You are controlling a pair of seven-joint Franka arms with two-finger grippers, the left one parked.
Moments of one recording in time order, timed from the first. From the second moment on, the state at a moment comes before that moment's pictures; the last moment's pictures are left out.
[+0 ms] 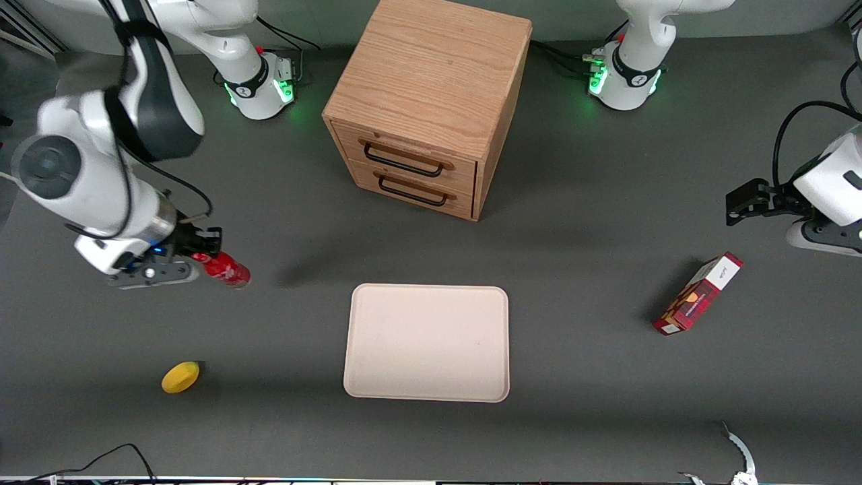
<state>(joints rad) 0.03 0.15 0.16 -1.69 -0.10 1.76 0.12</state>
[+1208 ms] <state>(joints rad) 0.26 0.62 0.19 -1.05 -0.07 1.74 0.12</state>
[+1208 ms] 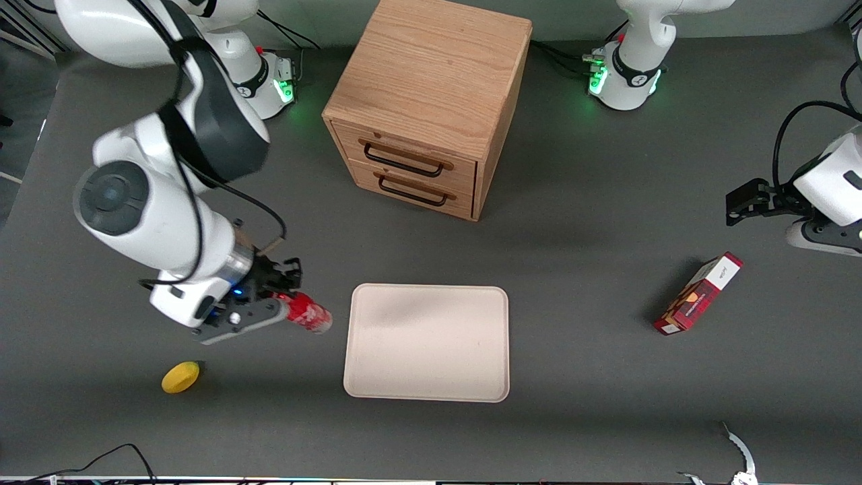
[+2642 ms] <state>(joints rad) 0.30 0.88 0.15 -1.03 -0.07 1.99 0.12</state>
